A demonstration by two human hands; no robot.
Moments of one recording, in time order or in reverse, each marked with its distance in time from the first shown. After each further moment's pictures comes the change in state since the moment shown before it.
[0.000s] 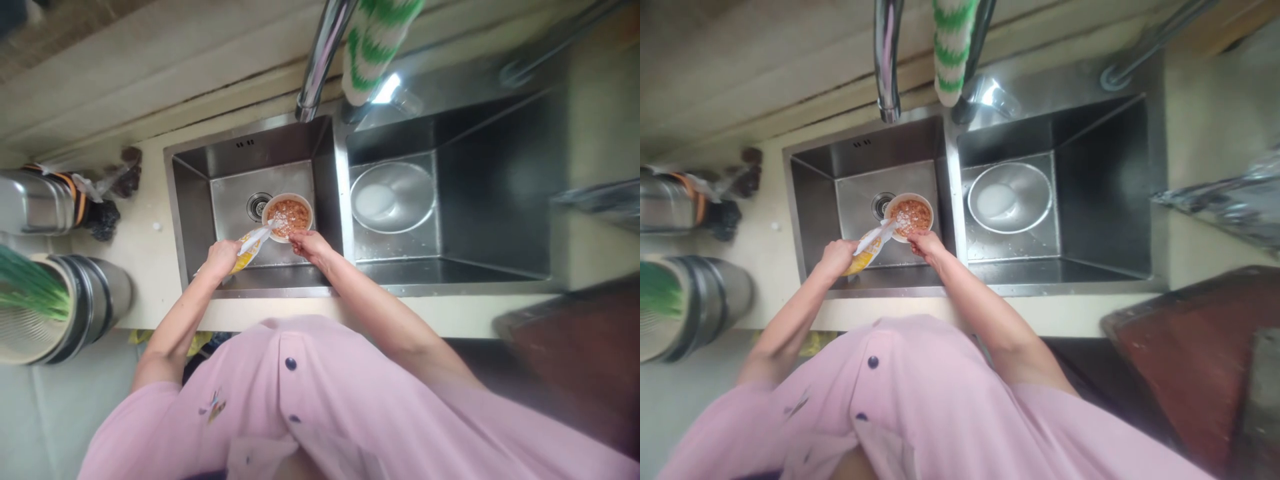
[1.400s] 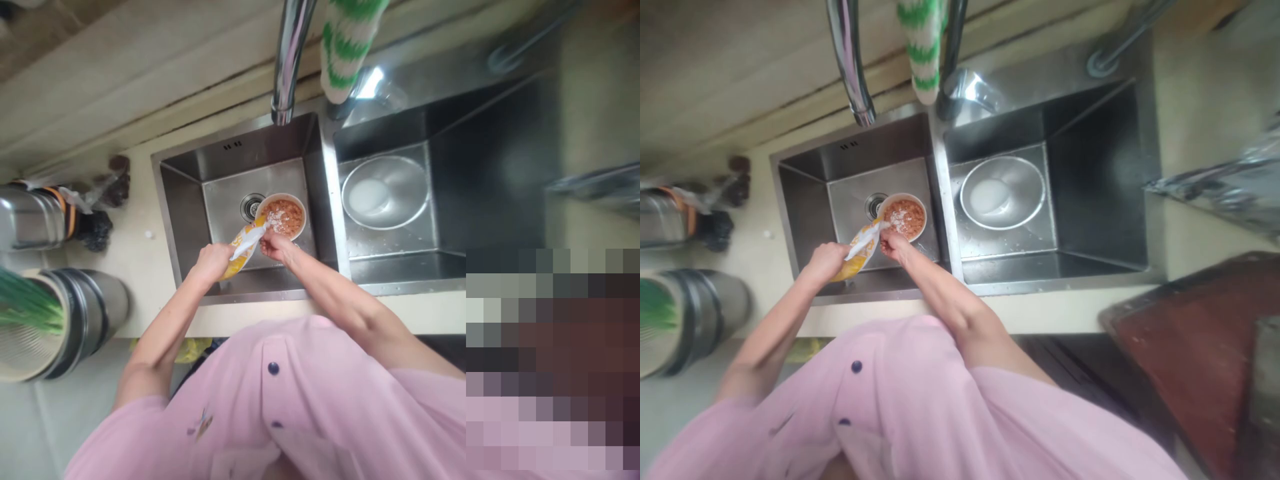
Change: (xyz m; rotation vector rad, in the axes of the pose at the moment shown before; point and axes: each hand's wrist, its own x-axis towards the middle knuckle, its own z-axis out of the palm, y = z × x) left_hand -0.008 0.006 -0.032 0.061 -0.053 0.054; right_hand 0.050 0.025 0.057 0.333 -0.218 0.164
